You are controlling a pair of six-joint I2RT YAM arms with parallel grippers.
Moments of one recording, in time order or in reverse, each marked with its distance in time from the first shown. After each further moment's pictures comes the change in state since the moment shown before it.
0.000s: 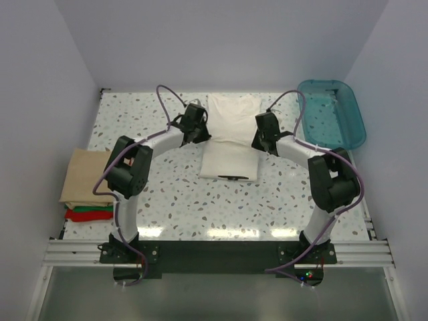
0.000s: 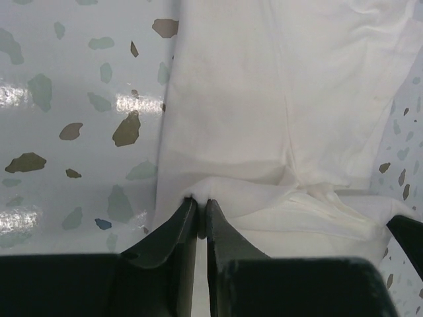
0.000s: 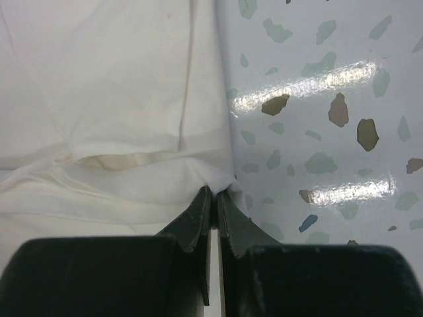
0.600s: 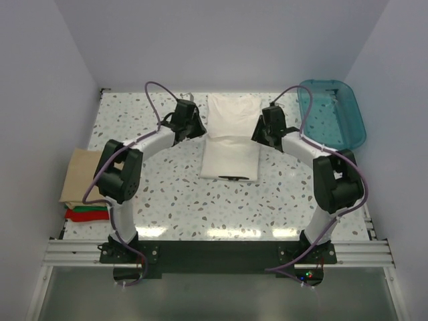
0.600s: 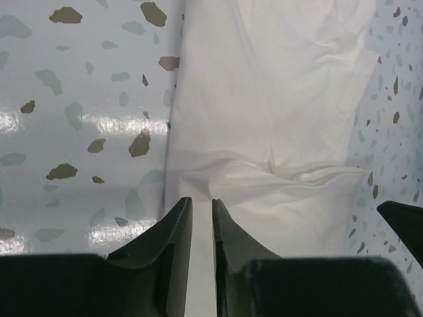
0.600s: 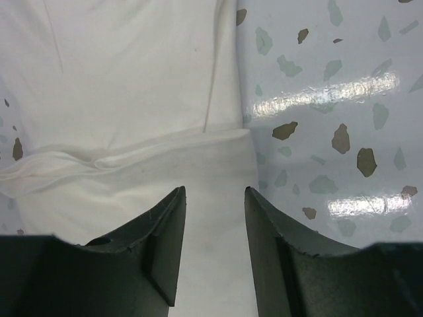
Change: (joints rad) left arm 0.052 -0.085 -0.060 0.060 0.039 0.026; right arm -0.050 -0.011 0.049 -0.003 -0.096 -0.035
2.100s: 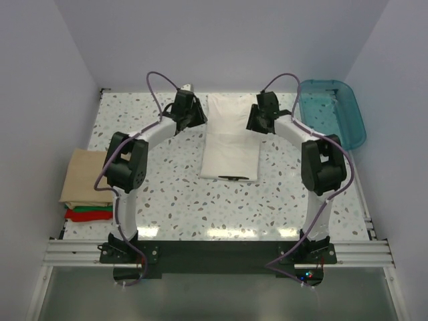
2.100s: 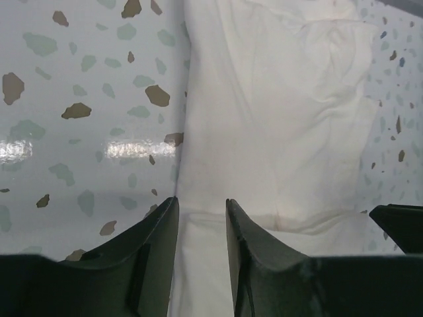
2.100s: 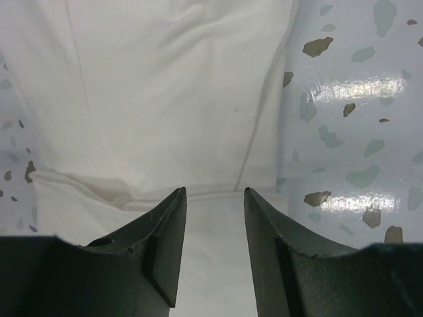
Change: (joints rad) left arm 0.046 0.178 0.209 0.005 0.028 0.090; right arm -0.021 0.251 0.336 -0.150 -0.080 -0.093
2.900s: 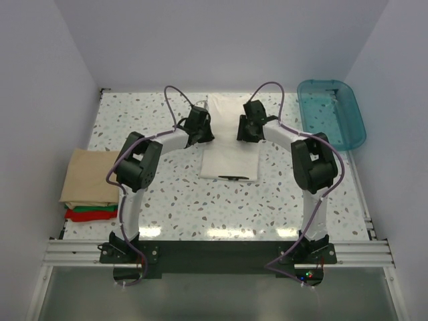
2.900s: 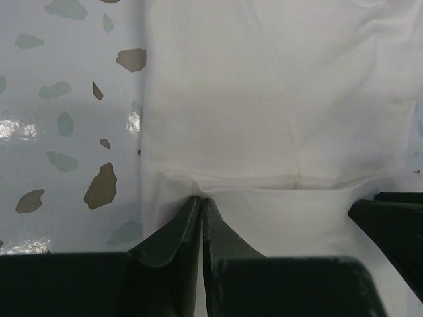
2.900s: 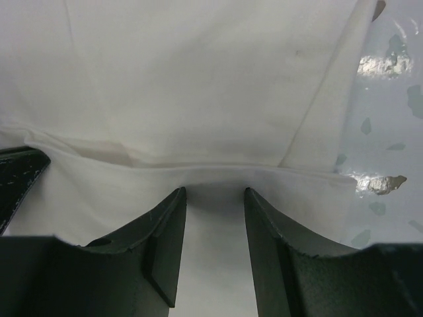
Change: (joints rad) left arm -0.098 0.027 -0.117 0.097 -0.025 0.005; right arm 0.091 0.023 -0.036 -0.010 0.000 -0.011
